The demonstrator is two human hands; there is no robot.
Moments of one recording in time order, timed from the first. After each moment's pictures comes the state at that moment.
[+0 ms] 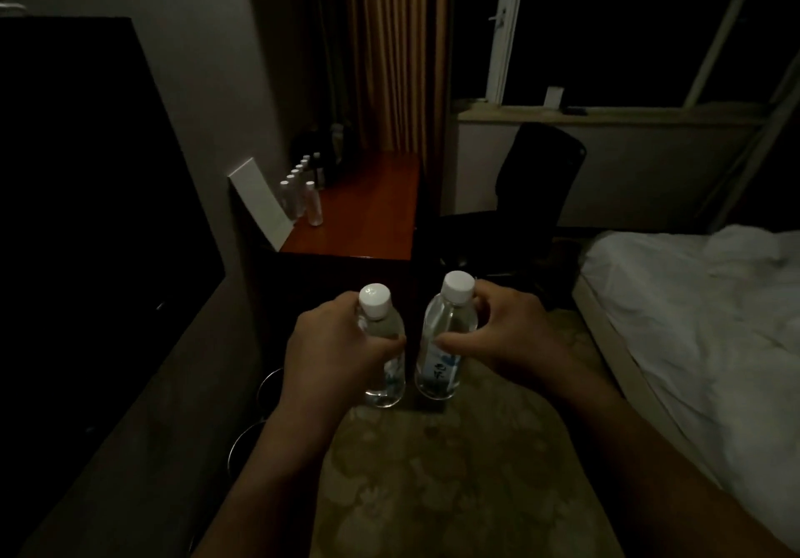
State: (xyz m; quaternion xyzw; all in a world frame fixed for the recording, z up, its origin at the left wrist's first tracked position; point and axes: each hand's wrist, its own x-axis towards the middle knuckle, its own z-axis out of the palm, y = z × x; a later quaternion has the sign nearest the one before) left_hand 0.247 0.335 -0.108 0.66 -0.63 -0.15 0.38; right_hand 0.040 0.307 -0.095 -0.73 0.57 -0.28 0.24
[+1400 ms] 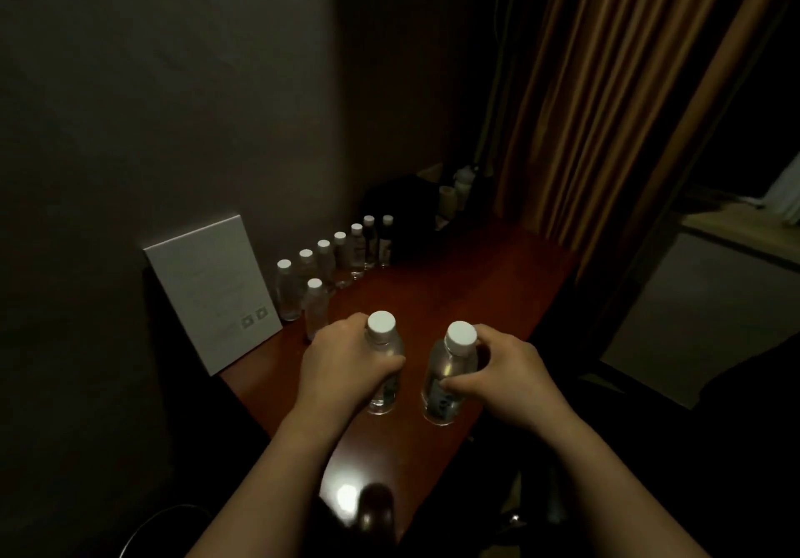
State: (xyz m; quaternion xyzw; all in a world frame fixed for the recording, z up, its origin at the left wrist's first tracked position) left_hand 0.259 -0.483 -0.169 0.85 -0.39 -0.08 0.34; right_hand 0.085 -0.594 -0.144 -0.85 0.39 -0.13 0.32
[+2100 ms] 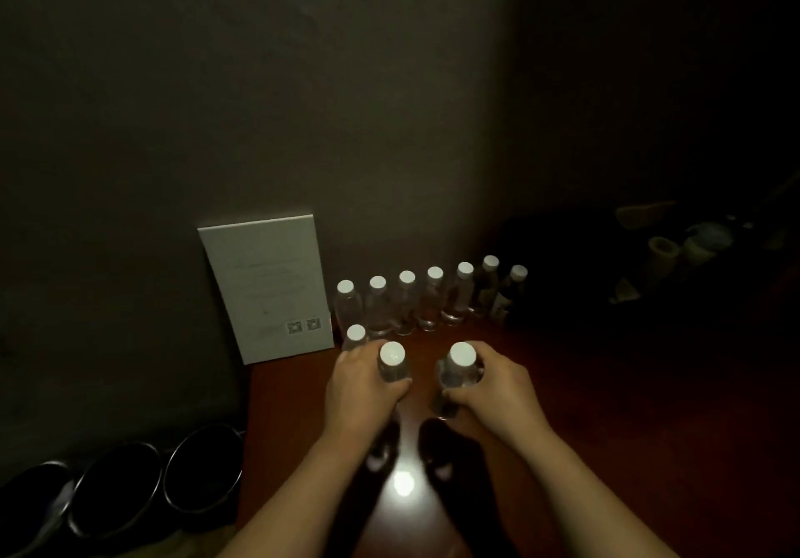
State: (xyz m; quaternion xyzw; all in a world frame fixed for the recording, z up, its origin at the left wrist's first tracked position) left_hand 0.386 -0.706 -0.266 0.93 -0.06 0.02 0.35; right_hand 0.333 -0.884 -0.241 -0.90 0.18 0.03 0.38
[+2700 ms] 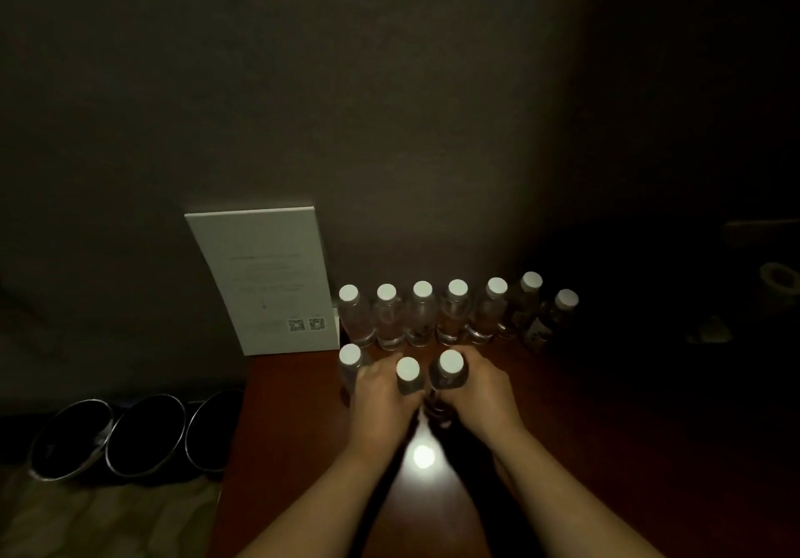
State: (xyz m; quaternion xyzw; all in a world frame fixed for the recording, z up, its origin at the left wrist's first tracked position) left_hand 0.451 -0.769 -0.339 0.92 0.00 0.00 0.40; right_hand 0.447 -0.916 -0.326 -0.89 0.16 0.12 0.41
